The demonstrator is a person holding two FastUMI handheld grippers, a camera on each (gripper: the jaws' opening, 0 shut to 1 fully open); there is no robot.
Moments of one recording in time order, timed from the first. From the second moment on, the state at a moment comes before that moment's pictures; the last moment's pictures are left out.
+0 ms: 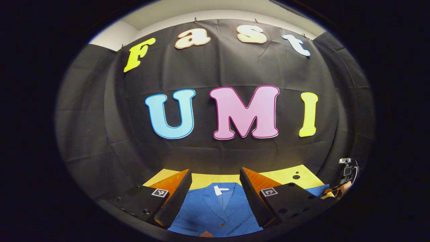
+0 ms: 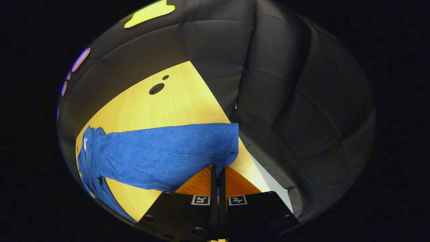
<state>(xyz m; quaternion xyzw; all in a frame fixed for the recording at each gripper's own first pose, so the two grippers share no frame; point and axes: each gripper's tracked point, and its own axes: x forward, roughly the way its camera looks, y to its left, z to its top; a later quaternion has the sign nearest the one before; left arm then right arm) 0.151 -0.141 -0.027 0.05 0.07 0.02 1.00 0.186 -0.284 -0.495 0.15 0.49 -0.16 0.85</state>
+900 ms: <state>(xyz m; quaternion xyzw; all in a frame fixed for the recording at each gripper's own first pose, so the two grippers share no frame) 0.087 0.022 -0.052 -0.04 0.06 0.02 1.00 0.231 -0.072 -0.199 0.10 0.29 -0.08 0.95</state>
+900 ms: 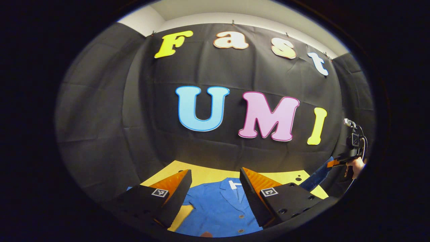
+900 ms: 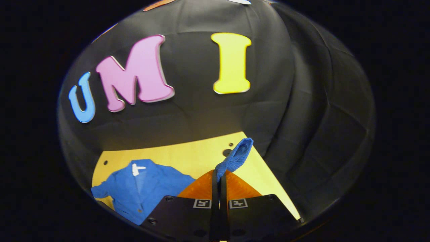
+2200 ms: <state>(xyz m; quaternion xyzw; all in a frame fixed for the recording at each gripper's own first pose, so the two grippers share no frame) 0.053 0.266 -0.172 -0.08 0.15 0.17 0.97 0.257 0.419 -0.406 0.18 0.45 0.16 0.86</state>
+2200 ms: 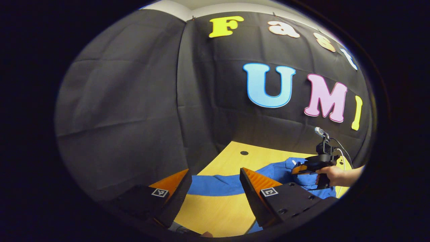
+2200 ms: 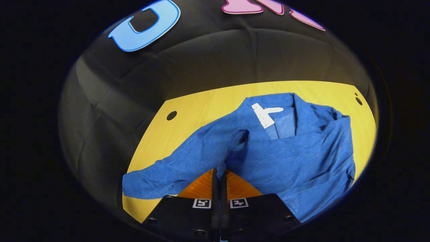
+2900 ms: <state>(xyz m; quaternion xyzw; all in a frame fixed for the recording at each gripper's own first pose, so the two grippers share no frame) 0.108 0.318 -0.285 -0.15 0.31 0.18 0.92 0.247 0.409 -0.352 0.18 0.41 0.24 0.86</state>
